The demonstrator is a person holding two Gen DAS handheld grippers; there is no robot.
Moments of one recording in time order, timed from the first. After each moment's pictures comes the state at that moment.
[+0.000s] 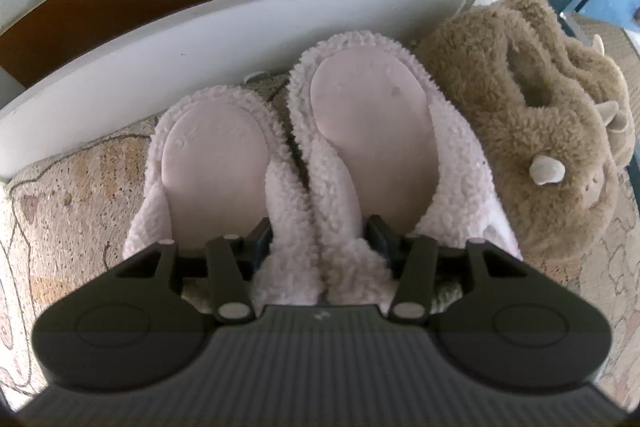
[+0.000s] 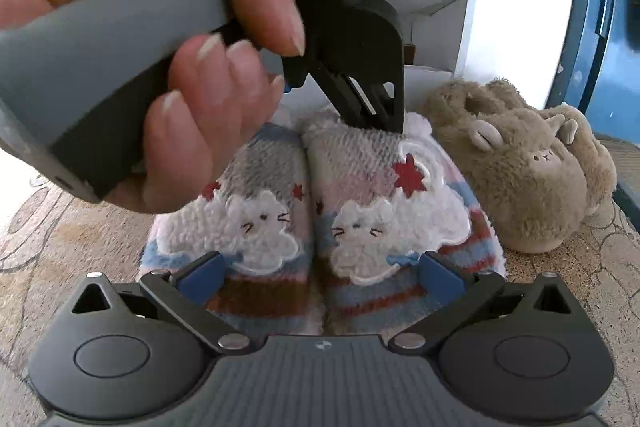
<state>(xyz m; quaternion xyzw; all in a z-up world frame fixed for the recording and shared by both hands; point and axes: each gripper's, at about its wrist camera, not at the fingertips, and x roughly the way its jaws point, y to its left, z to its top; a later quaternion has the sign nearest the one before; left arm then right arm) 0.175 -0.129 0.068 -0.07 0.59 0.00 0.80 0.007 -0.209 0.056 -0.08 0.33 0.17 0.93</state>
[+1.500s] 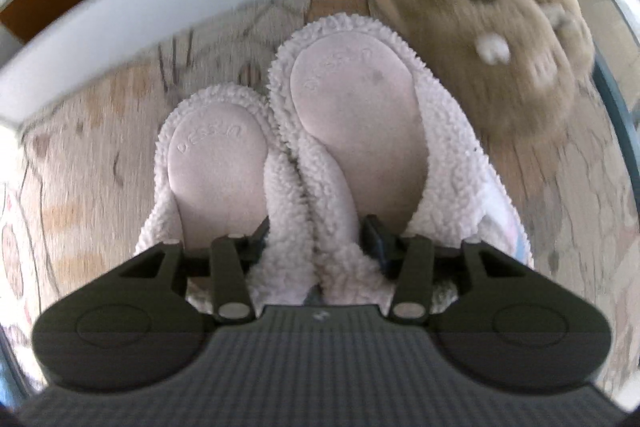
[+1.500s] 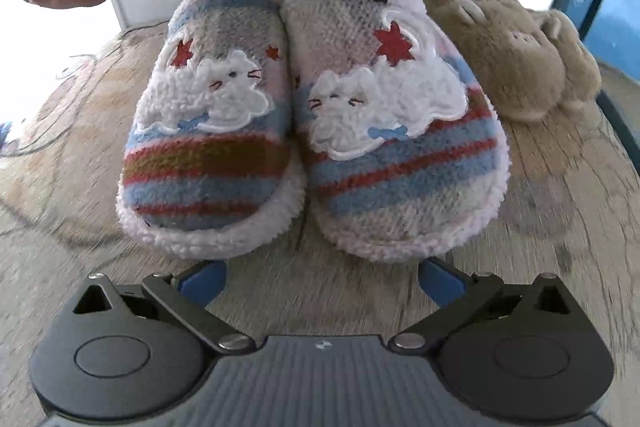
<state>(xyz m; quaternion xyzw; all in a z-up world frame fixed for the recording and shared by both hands) 0.103 -0.148 0.093 -0.05 0.64 -0.03 0.77 -0.073 -0.248 0.063 -0.09 0.49 0.17 0.85</state>
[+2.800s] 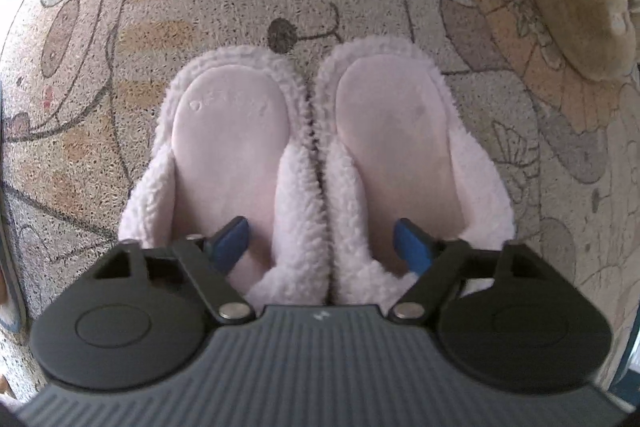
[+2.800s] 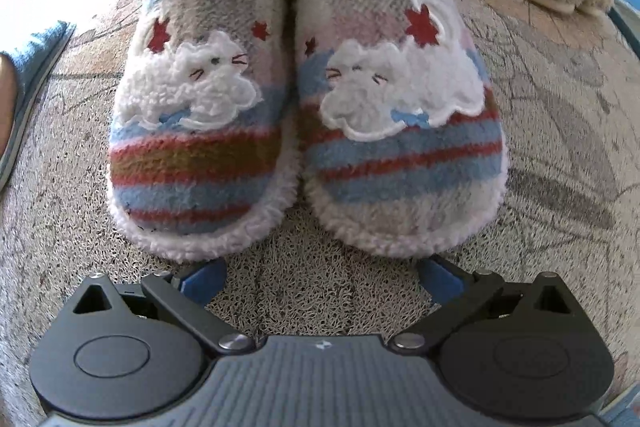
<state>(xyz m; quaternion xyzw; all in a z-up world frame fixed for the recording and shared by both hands) 0.008 -0.105 0.097 -0.15 0.68 0.08 0.71 -0.179 -0.201 0.048 -0.11 0.56 0.18 0.81</state>
